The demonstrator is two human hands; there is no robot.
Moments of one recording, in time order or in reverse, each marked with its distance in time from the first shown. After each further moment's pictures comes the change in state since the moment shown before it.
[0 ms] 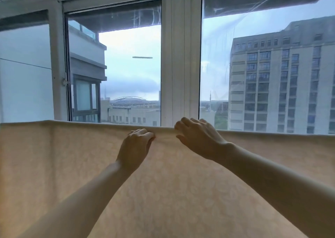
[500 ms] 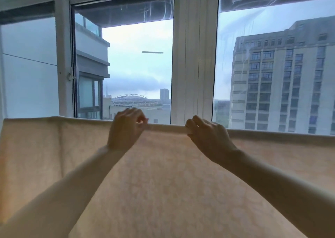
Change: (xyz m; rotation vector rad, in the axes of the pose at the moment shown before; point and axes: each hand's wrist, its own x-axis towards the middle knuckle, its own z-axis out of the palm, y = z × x) left_hand 0.021 -0.069 -0.035 -0.022 0.075 -0.082; right_hand 0.023 -0.025 0.040 -0.096 0.034 0.131
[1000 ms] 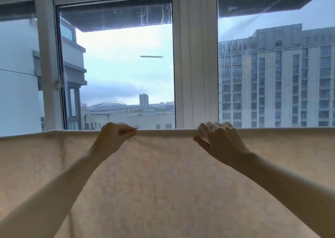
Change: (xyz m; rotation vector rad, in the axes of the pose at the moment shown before) left_hand -0.002 -0.151 -0.023 -0.396 -0.255 -0.129; right_hand 0.032 -0.065 0.018 -0.116 0.006 0.176
